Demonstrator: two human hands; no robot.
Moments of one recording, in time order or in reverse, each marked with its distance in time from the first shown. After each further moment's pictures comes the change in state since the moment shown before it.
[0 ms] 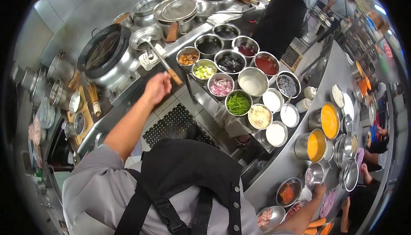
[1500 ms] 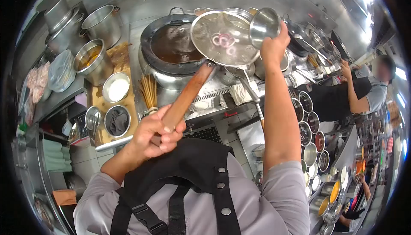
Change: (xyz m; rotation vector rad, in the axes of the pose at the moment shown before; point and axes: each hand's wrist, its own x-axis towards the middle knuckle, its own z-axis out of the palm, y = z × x) left_hand -0.232 0.279 -0.299 -0.634 -0.193 -0.054; right_hand -0.727 -0.865 0.630 0.541 -0.096 -1.488
